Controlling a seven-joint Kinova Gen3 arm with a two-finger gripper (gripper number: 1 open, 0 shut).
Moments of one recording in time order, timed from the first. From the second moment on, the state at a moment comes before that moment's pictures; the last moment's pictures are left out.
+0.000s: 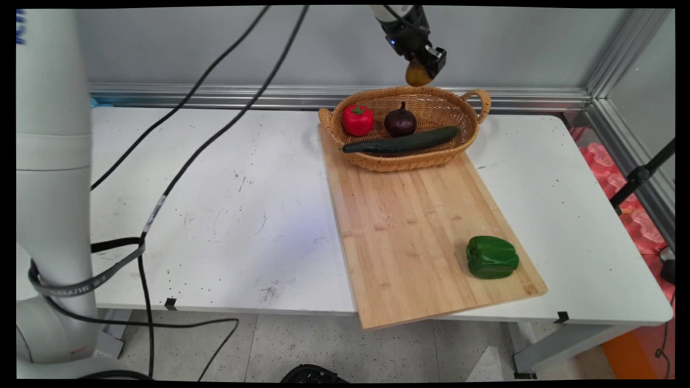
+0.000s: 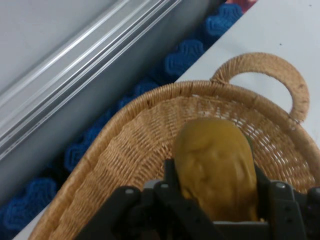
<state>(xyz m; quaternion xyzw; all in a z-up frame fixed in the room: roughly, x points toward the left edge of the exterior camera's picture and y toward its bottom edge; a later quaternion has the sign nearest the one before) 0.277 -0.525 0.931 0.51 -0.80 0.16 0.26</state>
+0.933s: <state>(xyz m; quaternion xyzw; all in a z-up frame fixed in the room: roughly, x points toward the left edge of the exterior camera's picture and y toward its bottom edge) 0.256 -0.604 0.834 0.48 -0.84 0.14 0.22</state>
